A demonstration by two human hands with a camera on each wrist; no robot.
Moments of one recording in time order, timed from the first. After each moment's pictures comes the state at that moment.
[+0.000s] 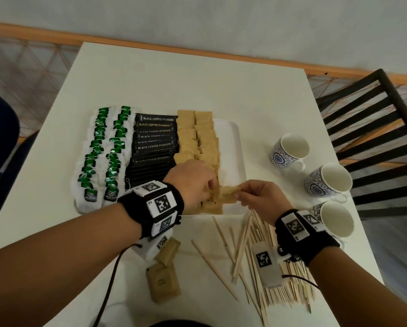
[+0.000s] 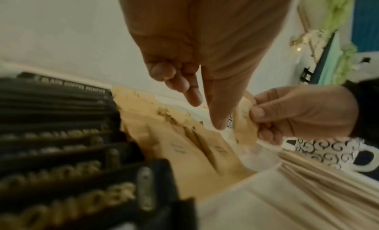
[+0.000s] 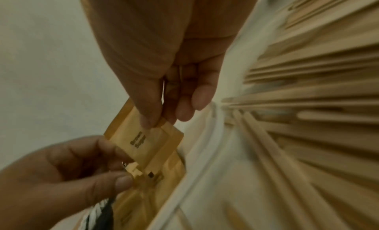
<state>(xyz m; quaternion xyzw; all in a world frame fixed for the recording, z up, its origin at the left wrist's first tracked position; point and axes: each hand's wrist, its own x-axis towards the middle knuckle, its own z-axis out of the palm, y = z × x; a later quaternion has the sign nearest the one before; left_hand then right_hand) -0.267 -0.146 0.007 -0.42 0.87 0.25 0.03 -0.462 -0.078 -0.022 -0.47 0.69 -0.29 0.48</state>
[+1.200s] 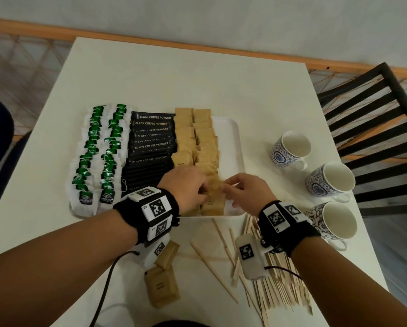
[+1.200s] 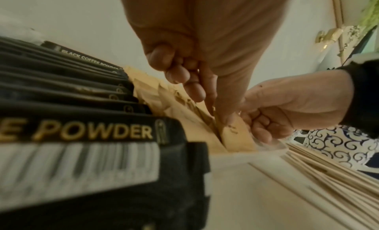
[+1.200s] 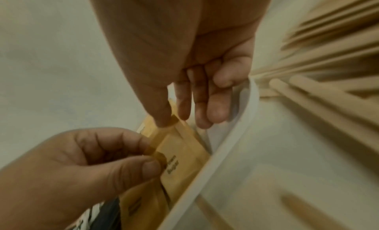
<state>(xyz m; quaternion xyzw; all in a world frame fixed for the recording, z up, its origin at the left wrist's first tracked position) -0.265 -0.148 -0.014 -0.45 0.86 0.24 0.04 -0.443 -0.101 -0.024 -0.52 0.74 -0.15 0.41</state>
